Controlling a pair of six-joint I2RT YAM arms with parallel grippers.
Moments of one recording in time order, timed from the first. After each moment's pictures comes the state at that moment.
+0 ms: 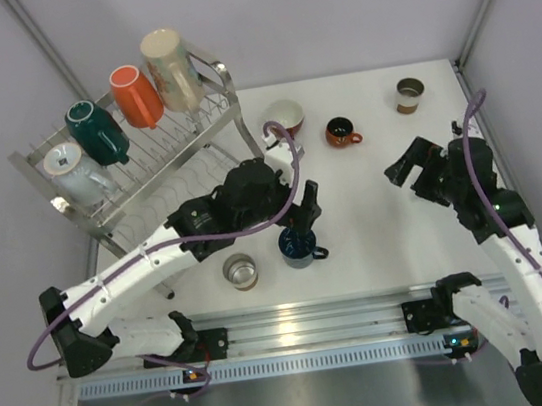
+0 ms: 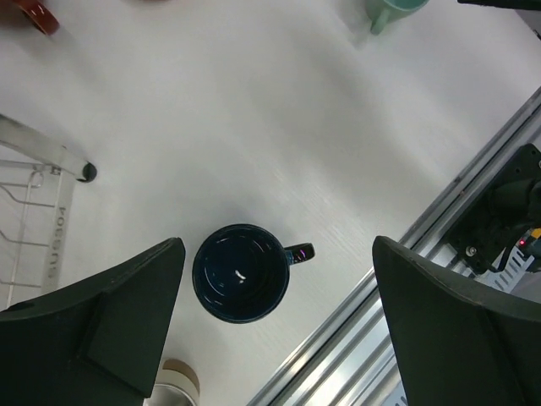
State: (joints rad) left arm -1.00 1.26 1.29 -0.55 -0.12 -0.29; right arm 0.15 0.73 0.84 -0.65 -0.08 0.65
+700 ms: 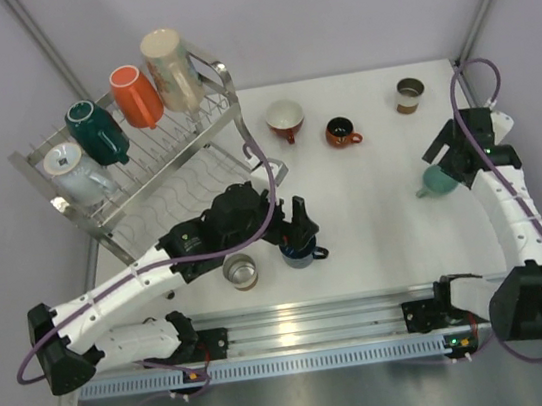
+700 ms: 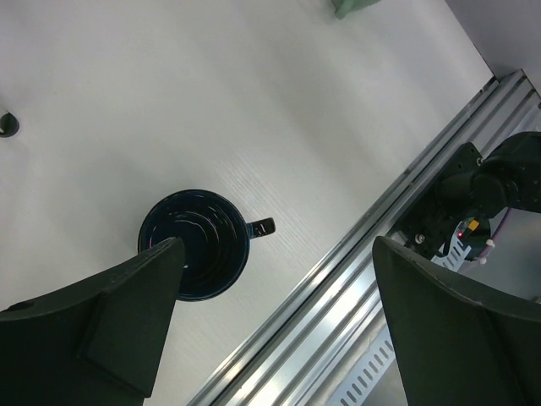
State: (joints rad) left arm -1.02 1.09 1.00 -0.38 -0.05 -0.47; right arm -0.07 1.14 0.98 -0.72 0.30 0.61
